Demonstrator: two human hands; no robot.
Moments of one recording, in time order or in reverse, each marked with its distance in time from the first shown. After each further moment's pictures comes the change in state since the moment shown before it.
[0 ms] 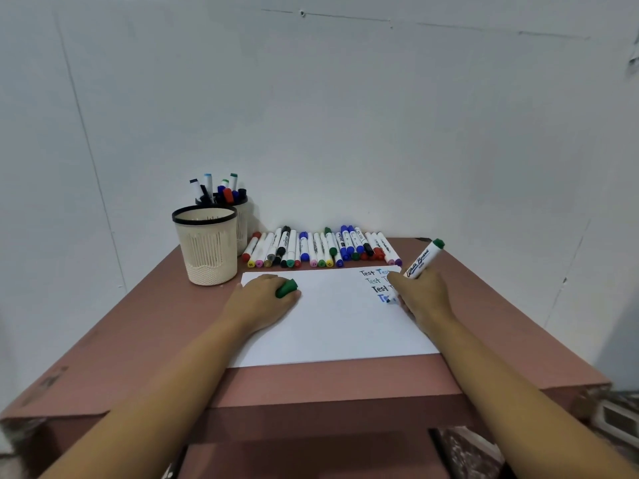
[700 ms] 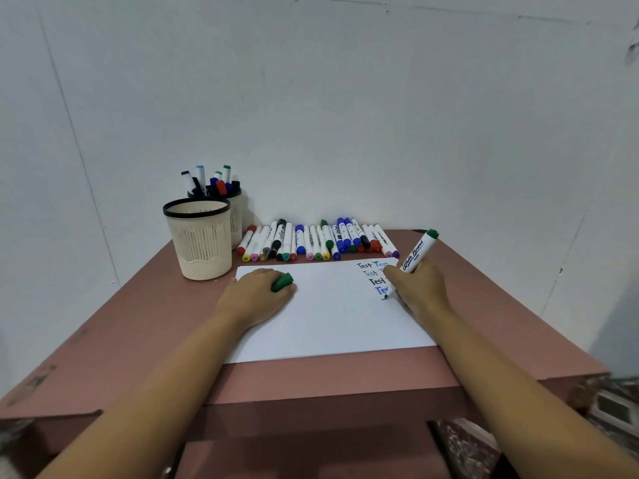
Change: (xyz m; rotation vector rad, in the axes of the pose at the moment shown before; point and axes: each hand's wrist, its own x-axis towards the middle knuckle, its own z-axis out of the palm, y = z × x) left_hand 0.000 0.000 0.000 0.013 0.009 -0.008; right_hand 0.000 0.003 0.003 -0.066 0.028 -0.050
